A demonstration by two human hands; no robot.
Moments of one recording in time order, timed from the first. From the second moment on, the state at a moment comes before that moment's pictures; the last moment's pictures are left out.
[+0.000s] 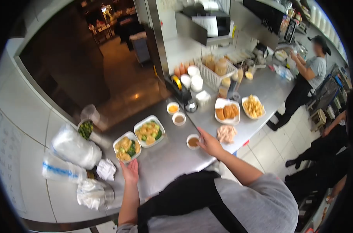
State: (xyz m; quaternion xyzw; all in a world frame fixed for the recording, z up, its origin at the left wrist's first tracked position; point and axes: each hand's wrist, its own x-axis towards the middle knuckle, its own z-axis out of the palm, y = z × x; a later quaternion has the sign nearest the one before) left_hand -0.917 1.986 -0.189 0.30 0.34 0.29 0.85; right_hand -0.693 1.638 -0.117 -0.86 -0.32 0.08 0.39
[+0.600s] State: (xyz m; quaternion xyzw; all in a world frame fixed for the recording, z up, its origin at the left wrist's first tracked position) left_hand -0.877 1.860 -0.120 0.48 0.42 0.52 0.57; right_hand -0.500 1.585 0.047 -0.77 -0.37 -0.16 0.50
